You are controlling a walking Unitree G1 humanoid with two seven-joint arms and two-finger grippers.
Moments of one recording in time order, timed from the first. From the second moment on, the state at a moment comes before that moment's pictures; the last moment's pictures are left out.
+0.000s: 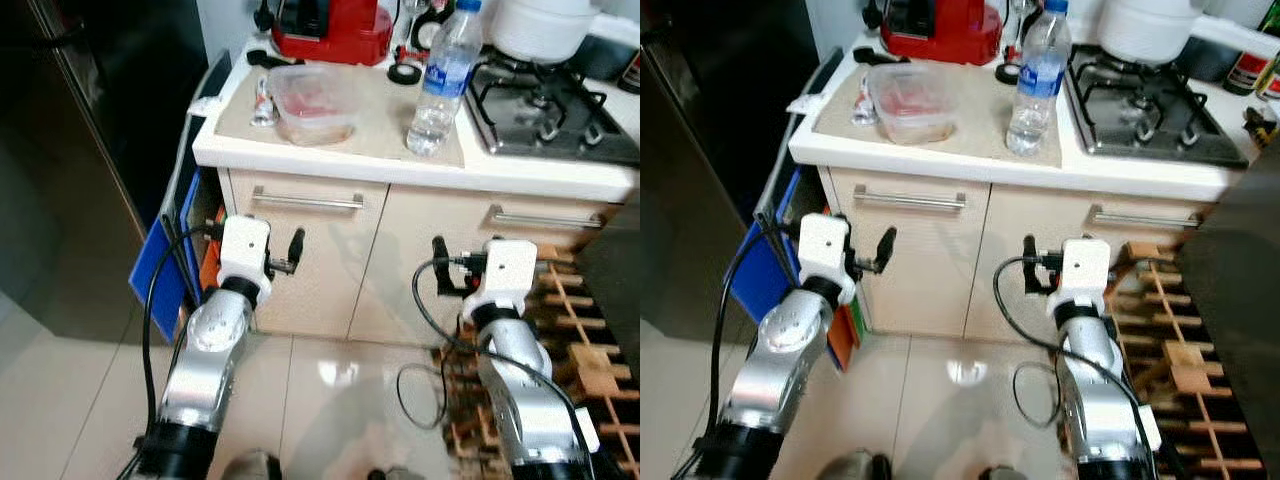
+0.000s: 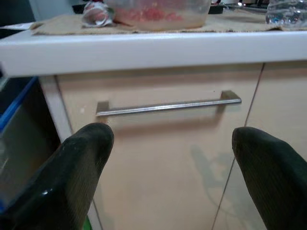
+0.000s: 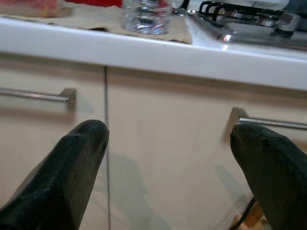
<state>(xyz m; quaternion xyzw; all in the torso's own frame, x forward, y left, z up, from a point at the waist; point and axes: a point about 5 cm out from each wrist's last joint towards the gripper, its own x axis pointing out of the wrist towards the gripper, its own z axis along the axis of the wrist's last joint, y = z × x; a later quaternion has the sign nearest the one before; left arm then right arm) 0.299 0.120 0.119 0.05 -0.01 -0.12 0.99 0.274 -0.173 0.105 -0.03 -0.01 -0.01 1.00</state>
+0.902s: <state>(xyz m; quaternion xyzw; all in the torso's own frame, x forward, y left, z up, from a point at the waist) 0.296 0.116 0.110 0.04 0.01 -0.13 0.99 0.272 -0.175 0.097 -0.04 0.00 -0.01 1.00</state>
